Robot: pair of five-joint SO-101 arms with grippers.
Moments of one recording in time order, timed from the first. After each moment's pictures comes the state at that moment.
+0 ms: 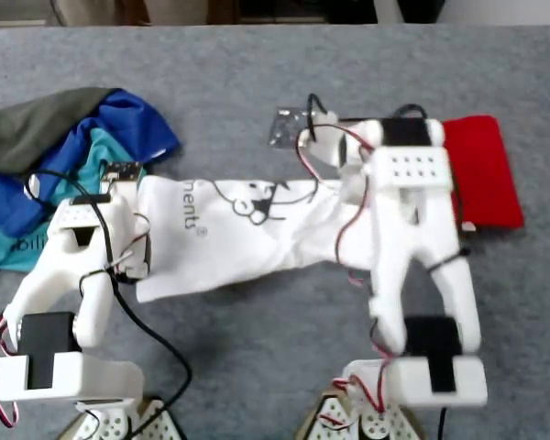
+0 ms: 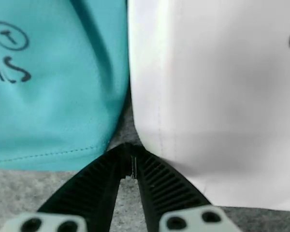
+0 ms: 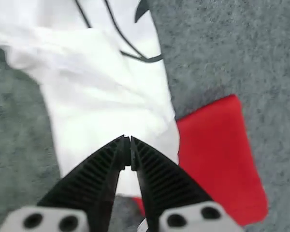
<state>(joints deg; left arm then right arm) -9.1 -2.9 42.0 59.4 -14.2 -5.2 -5.1 7.1 80.3 65.6</state>
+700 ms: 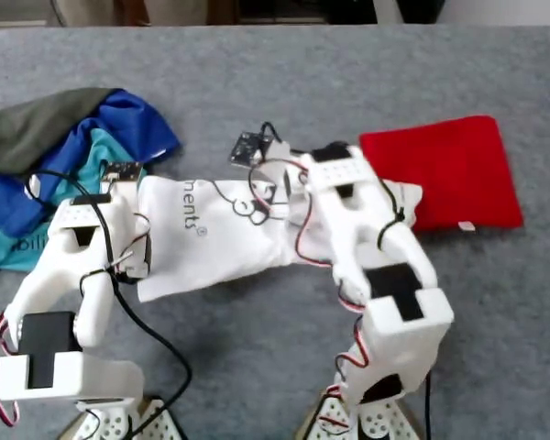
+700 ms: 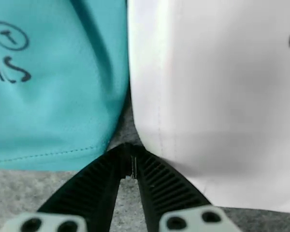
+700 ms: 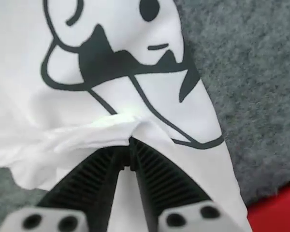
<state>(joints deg) -9.1 -2.9 42.0 59.4 -14.2 -15.6 16.9 14.6 57.7 46.1</state>
